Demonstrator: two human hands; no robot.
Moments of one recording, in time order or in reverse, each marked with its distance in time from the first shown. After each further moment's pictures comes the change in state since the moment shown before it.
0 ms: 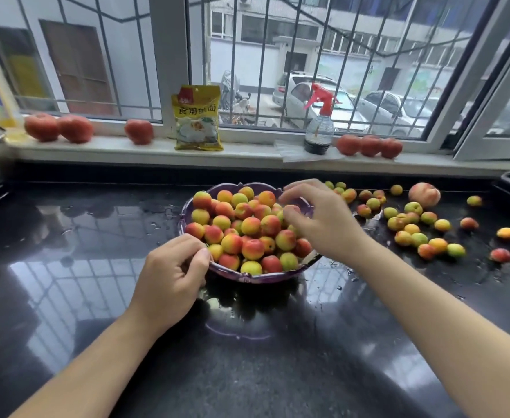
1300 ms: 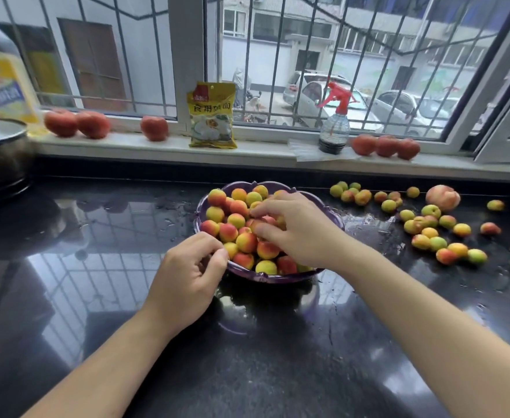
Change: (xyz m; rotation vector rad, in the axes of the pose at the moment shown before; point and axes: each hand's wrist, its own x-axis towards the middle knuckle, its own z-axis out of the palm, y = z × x) left_hand -0.004 0.000 0.000 -0.011 -0.027 -0.038; right_hand 0.011 -0.036 0.034 -0.183 -0.278 -0.079
